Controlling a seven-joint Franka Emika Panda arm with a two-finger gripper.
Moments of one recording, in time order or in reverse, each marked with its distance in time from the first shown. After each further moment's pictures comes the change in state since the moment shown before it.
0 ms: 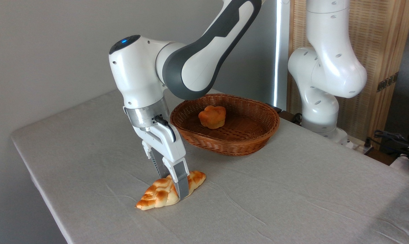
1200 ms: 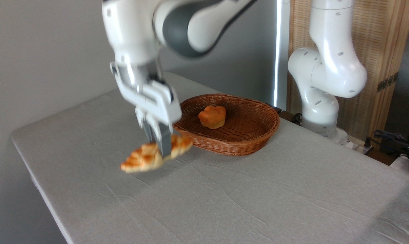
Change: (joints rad) arm 0.000 -0.129 0.002 0.129 -0.150 -0.203 0.002
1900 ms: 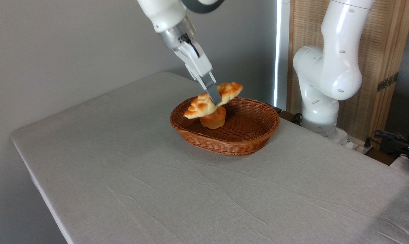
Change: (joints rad) arm -0.258 -0.268 -0.005 -0.233 0.011 -0.414 0.049
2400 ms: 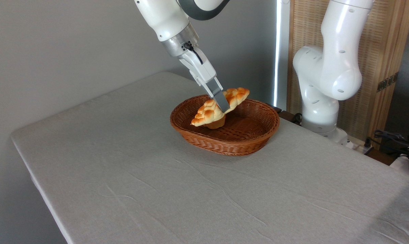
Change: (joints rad) arm 0.001 0.003 0.006 -0.024 0.046 -0.004 0.013
